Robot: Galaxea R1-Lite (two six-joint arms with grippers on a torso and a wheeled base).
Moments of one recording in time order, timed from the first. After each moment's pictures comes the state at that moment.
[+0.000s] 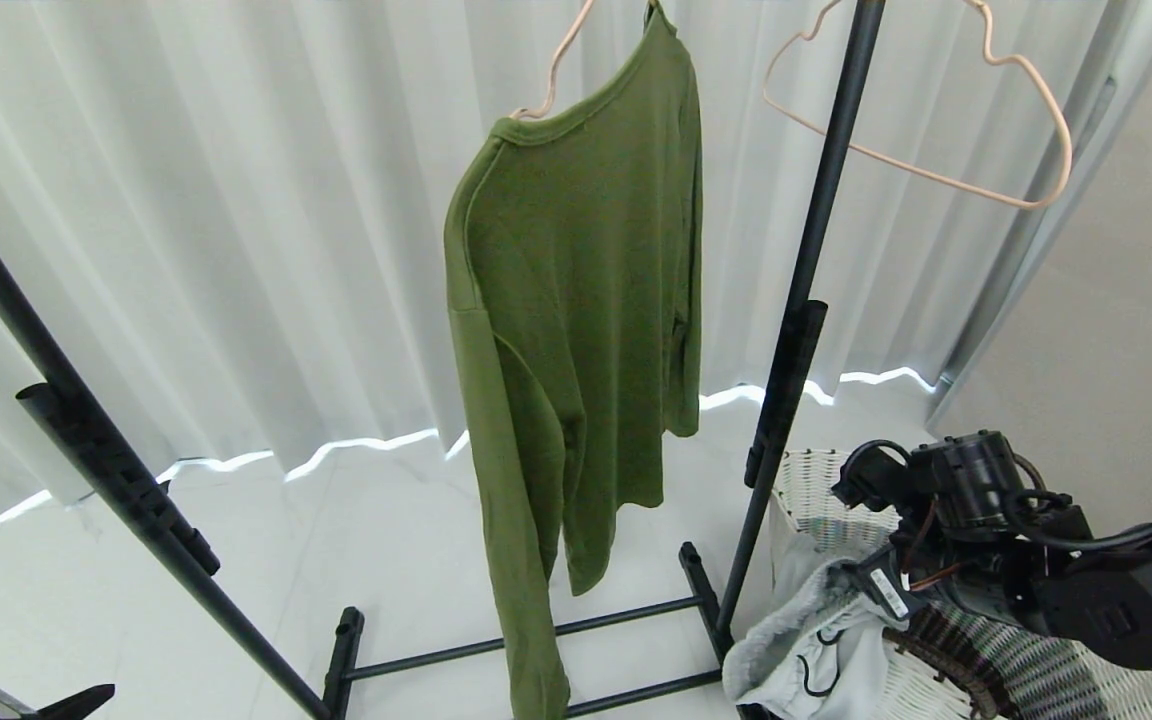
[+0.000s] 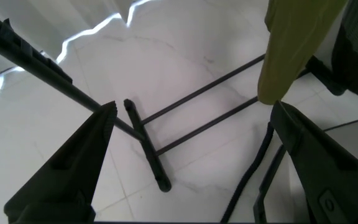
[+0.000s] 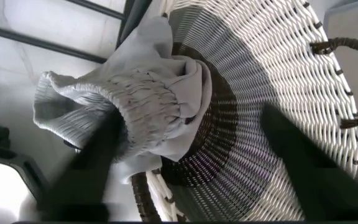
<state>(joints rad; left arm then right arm) -0.19 0.72 0.00 -0.29 -0.02 0.24 0.46 1.85 -0.63 -0.46 -0.27 -0.23</state>
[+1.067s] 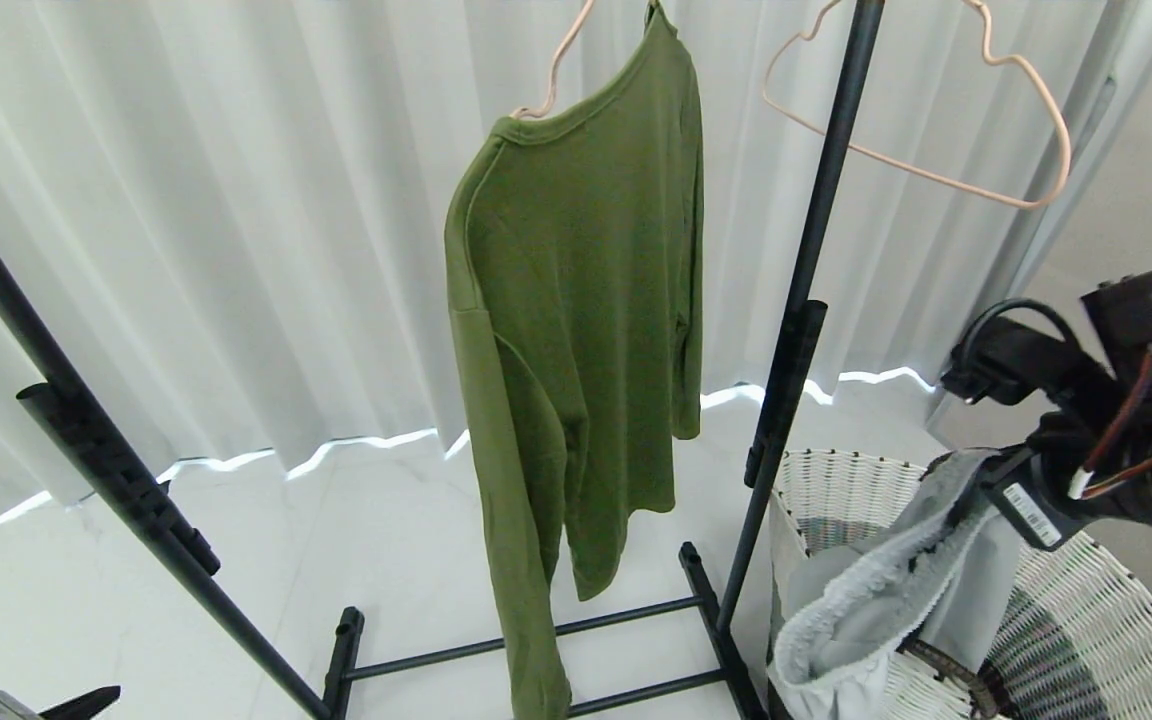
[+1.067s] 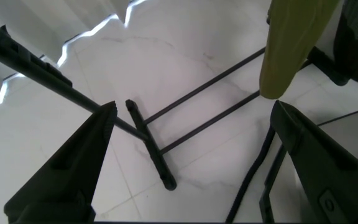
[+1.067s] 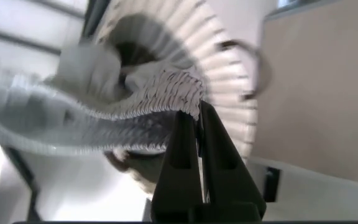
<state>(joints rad) -0.21 0.72 0.00 -0.28 -0.02 0.28 0.54 1.42 -1.01 0.29 -0.46 -0.27</state>
